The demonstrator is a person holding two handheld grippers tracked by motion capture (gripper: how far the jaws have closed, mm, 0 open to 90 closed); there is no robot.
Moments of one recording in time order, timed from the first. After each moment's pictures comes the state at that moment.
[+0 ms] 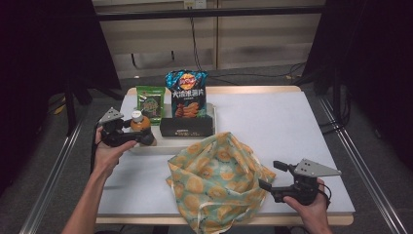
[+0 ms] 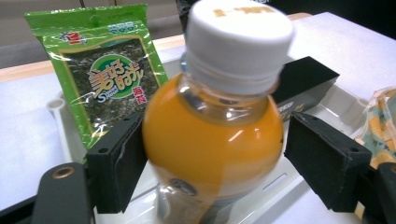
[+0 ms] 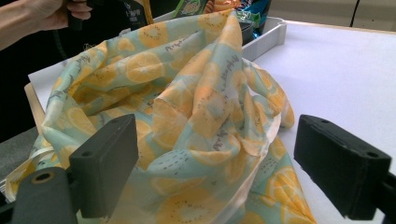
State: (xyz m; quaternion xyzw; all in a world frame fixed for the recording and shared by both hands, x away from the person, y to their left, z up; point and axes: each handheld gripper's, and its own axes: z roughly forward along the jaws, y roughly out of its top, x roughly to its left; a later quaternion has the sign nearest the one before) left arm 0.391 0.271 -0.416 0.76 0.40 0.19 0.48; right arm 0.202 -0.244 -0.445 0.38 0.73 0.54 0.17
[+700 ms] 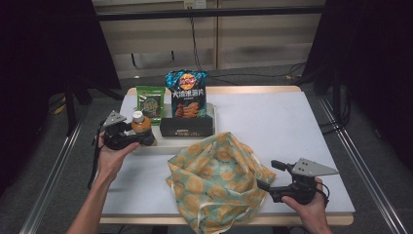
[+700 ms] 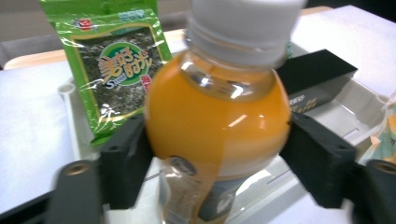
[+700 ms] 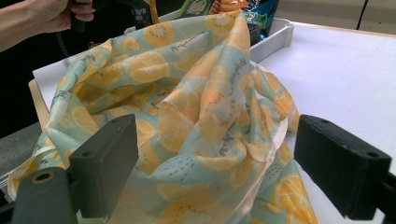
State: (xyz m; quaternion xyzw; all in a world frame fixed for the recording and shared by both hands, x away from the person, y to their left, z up) left arm 0.384 0.267 -0.419 0.75 0.43 0.20 0.46; right arm 0.203 -0.239 -0.443 0.37 0.74 0.54 0.17
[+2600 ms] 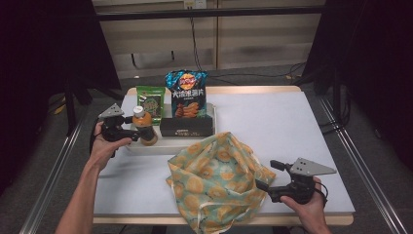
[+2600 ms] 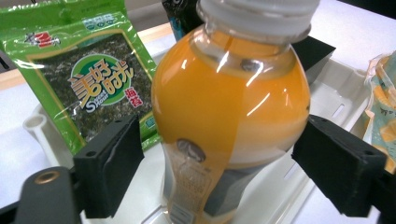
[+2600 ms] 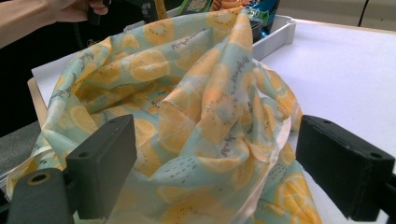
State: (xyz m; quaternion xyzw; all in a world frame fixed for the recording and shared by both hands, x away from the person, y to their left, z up) left arm 0.426 0.291 -0.428 0.81 0.32 0.14 0.48; right arm 0.205 -0.237 -0.444 0.38 0.74 0.53 0.16
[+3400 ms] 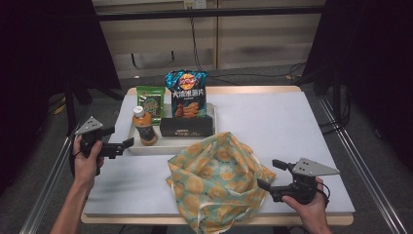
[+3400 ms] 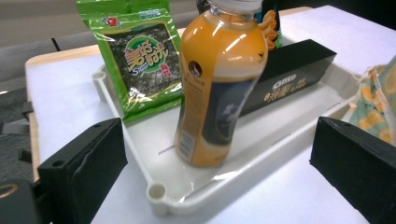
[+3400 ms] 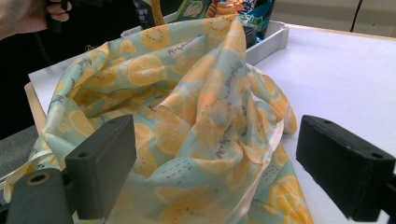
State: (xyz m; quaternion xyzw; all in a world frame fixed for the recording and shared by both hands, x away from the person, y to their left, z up) left arm 0.355 0.323 -0.411 0.76 0.39 0.19 0.48; right arm 0.204 -0.240 -0.442 0.38 0.73 0.54 0.17
